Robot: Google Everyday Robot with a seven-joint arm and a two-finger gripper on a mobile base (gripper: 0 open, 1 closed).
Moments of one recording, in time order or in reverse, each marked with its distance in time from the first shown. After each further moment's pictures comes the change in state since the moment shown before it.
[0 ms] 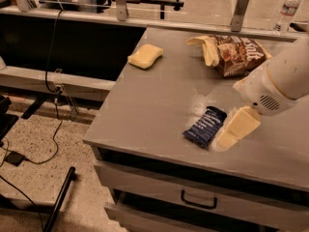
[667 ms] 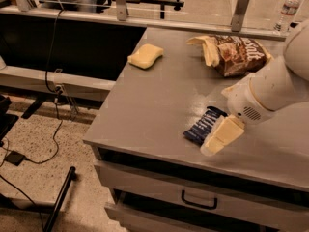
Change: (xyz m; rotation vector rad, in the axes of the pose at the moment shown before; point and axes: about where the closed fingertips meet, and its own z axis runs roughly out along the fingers) arm -0.001 -0.003 0.041 0.014 -0.040 -0.023
